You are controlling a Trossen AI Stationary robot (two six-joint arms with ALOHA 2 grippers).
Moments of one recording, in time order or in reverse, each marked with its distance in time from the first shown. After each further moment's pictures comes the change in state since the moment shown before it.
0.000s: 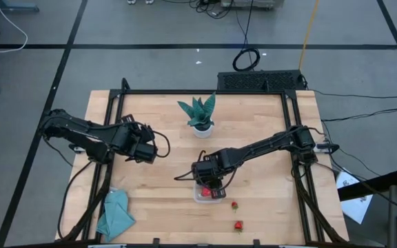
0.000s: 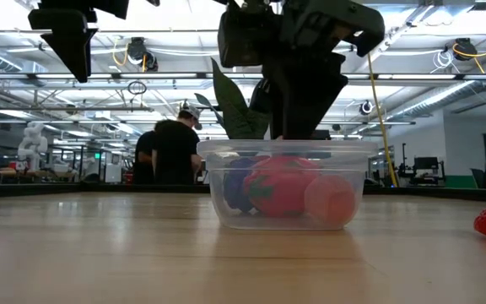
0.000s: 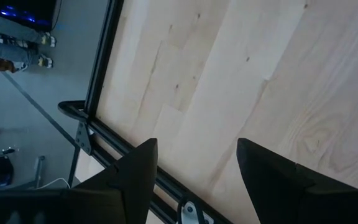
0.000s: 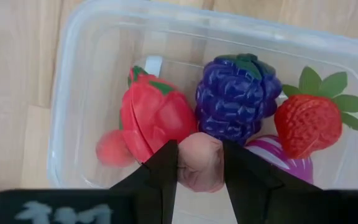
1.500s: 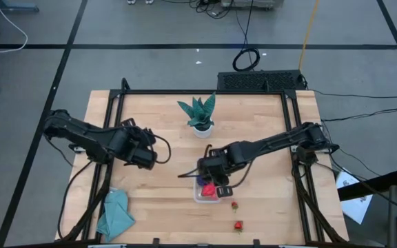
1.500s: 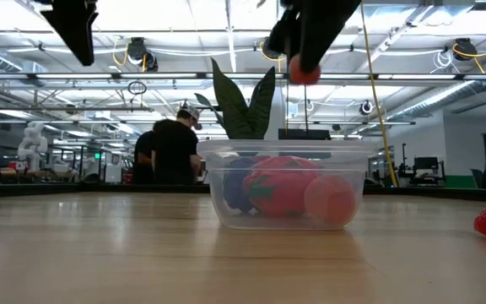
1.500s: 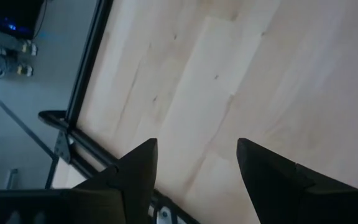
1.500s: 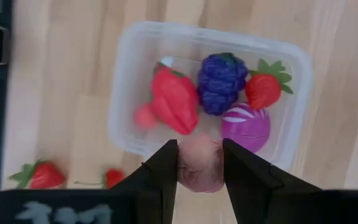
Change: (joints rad) left arm -0.079 0.035 0.097 -0.003 0.026 -0.076; right arm 0.028 -0.120 0.133 -0.234 0.050 0.048
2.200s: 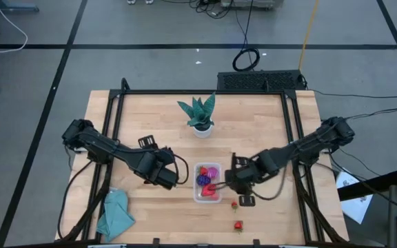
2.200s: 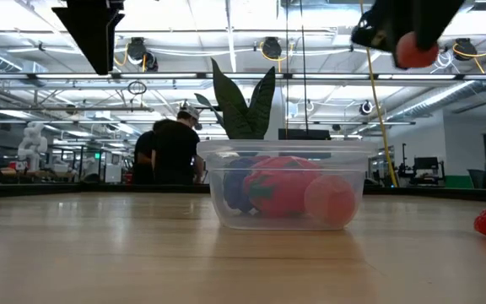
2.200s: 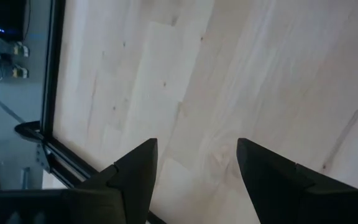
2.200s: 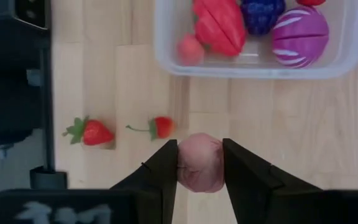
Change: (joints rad) left arm -0.083 0.327 0.198 0.002 0.070 -0.034; right arm 0.157 -0.300 -0.371 0.122 0.010 0.316
